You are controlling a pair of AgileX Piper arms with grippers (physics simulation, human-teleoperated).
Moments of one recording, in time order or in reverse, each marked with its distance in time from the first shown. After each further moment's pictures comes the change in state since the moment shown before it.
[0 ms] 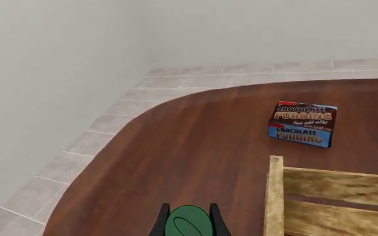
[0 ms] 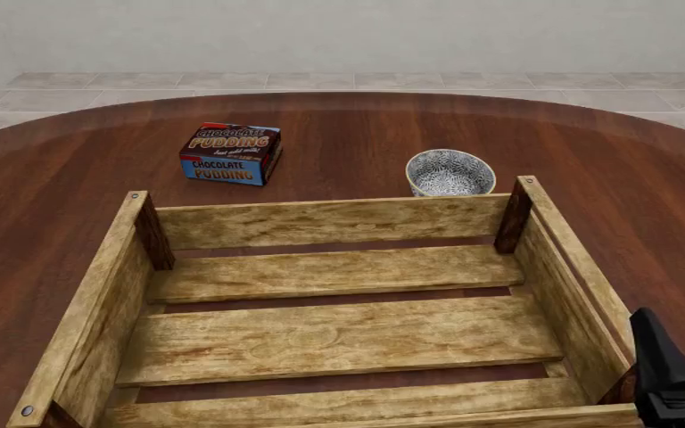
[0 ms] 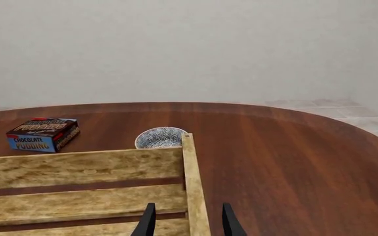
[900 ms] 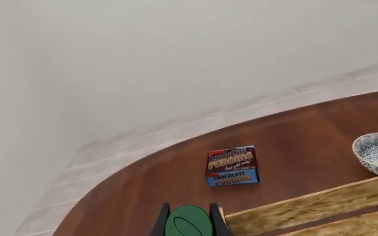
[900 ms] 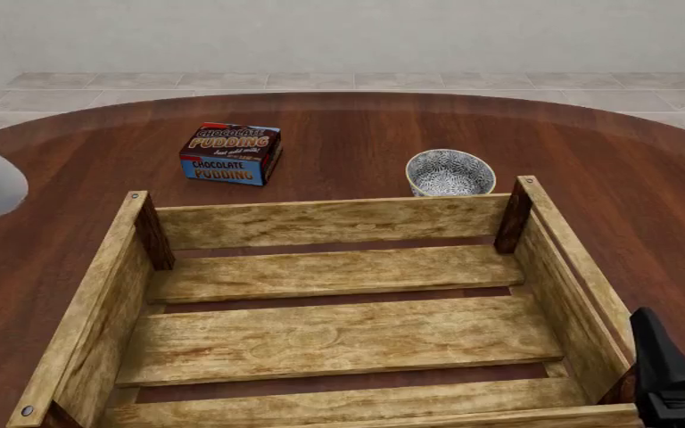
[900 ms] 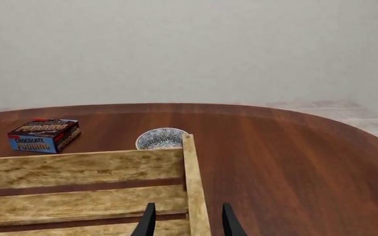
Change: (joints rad) left arm -0.402 0.176 -0.224 -0.093 0.091; right arm 0.003 0.000 0.000 -0.005 0.000
